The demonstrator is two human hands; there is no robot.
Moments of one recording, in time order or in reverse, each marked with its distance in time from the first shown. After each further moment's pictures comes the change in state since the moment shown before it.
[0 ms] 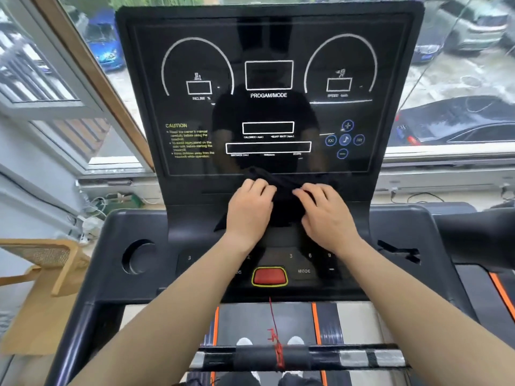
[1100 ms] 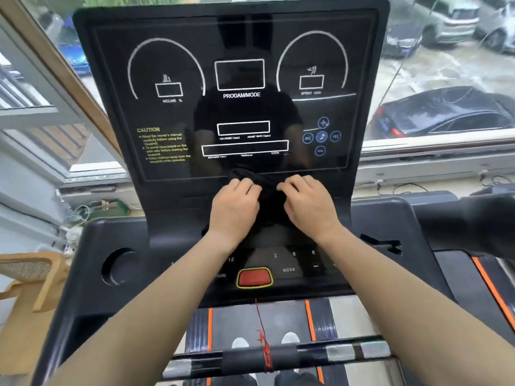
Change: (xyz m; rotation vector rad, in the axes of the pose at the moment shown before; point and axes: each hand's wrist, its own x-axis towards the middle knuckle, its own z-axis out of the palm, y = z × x) left_hand 0.008 0.004 0.003 0.070 0.033 0.107; right_hand 0.012 0.010 0.000 0.085 0.231 0.023
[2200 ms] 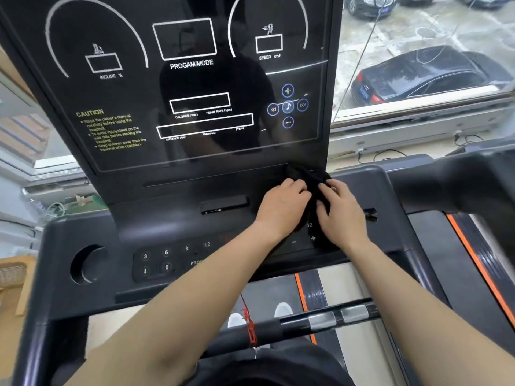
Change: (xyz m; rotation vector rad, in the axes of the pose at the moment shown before) left_hand 0.009 0.127 0.053 -0.245 -0.326 0.227; right_hand -0.110 0.043 -0.028 0.222 -0.231 0.695
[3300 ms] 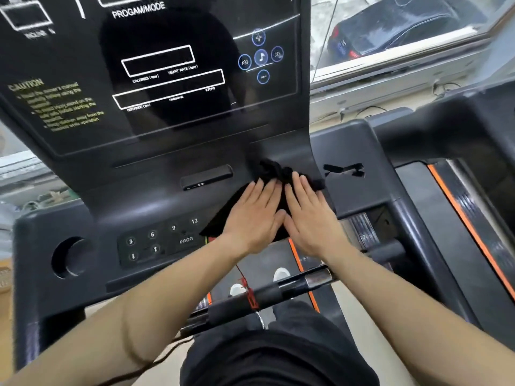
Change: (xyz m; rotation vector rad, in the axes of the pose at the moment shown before) left_hand -0.085 0.002 -0.001 0.079 -0.490 -0.024; right_hand -0.078 -0.014 0.038 -0.318 -0.305 -0.145
